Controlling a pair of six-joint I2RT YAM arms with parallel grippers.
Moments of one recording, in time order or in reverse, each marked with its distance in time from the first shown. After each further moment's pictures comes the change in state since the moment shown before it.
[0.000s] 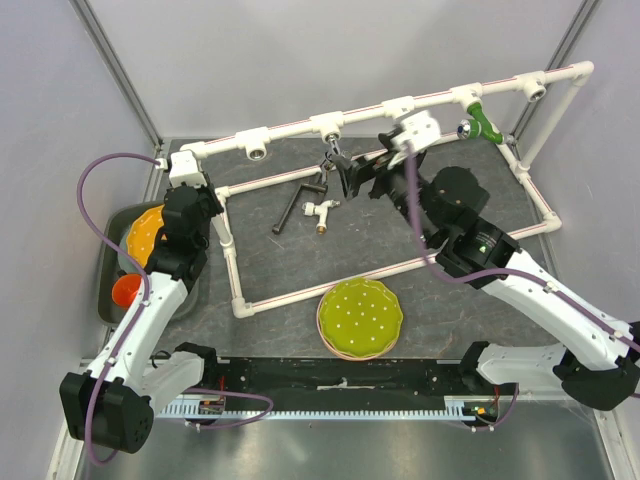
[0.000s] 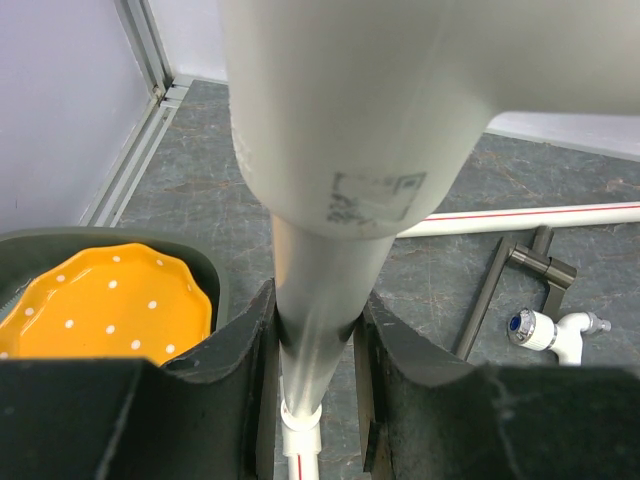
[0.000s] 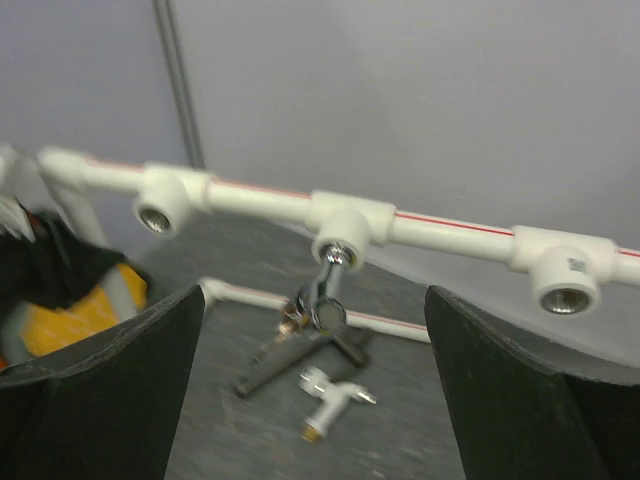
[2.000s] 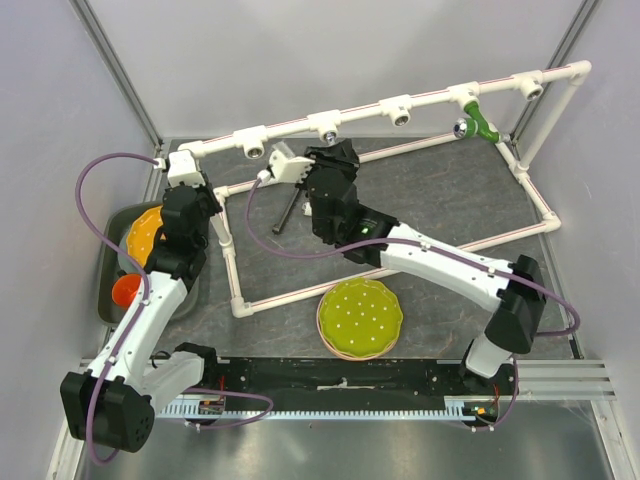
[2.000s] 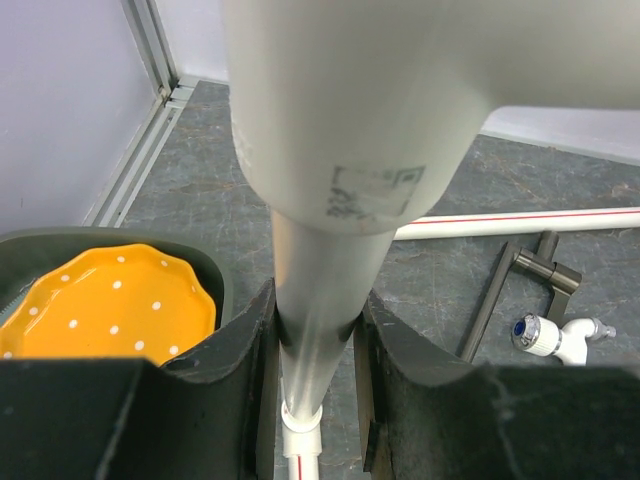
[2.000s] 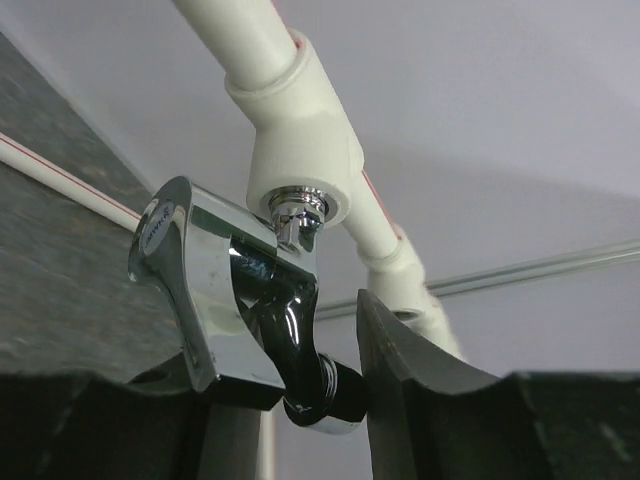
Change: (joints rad) left arm 0.008 0.002 0.000 0.005 0.002 -0.002; right arm 0.182 0.529 0.179 0.147 0.702 -1.342
